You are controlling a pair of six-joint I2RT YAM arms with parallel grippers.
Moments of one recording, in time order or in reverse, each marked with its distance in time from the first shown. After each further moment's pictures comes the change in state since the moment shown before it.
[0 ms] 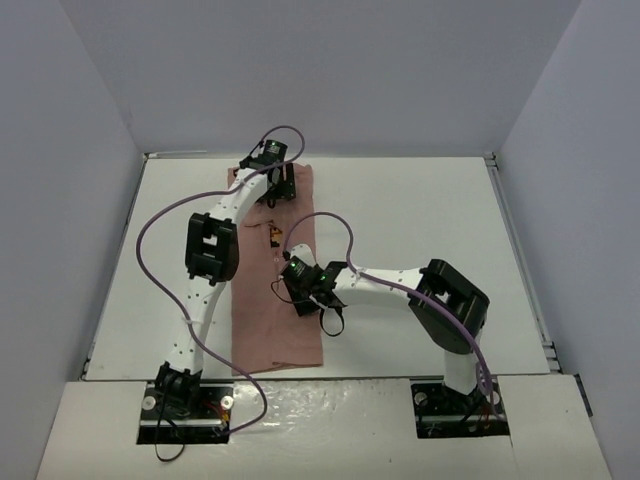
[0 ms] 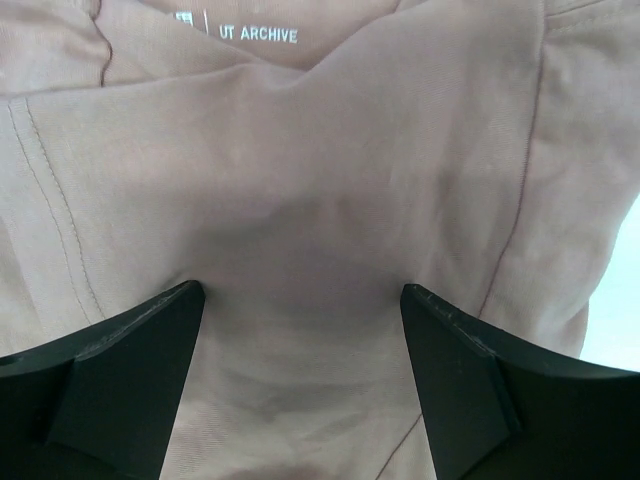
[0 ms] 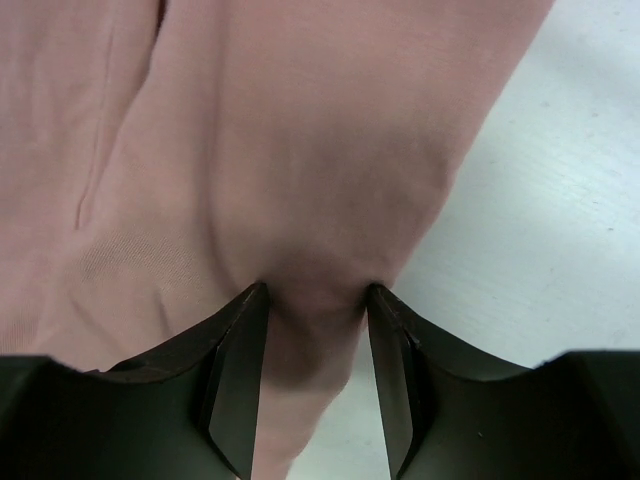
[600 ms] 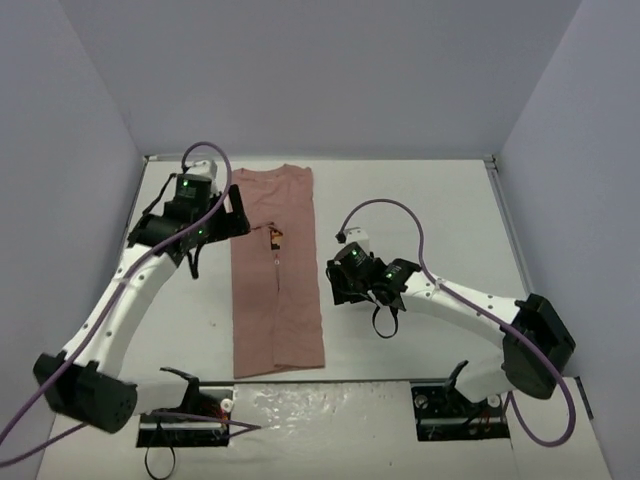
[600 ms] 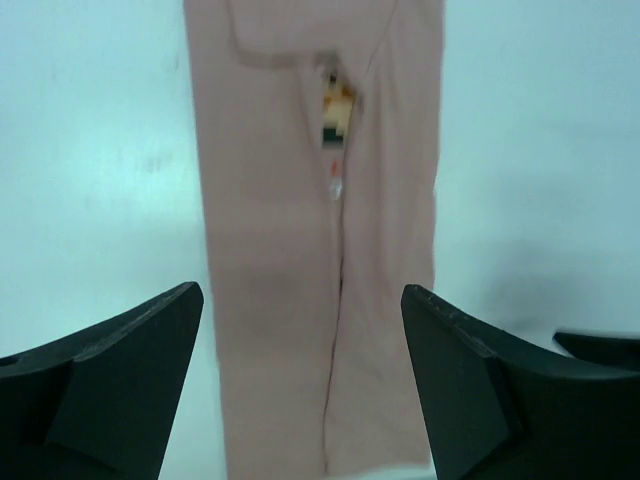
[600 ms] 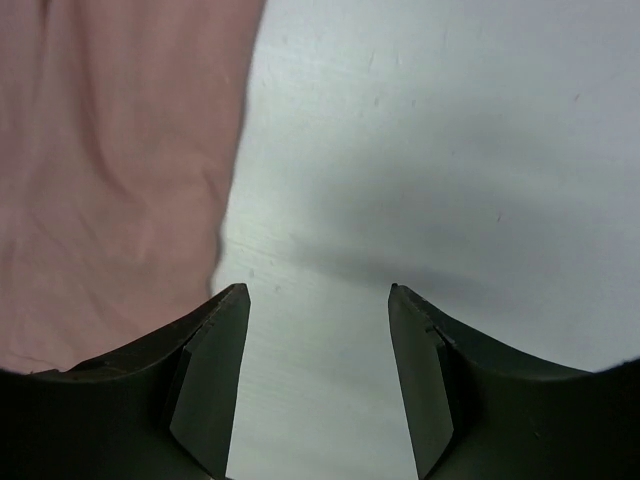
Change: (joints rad) left arm 0.005 -1.254 -1.034 0.009 0.088 -0.070; right arm -0.158 -0.468 -0.240 -0.067 -0.008 0.032
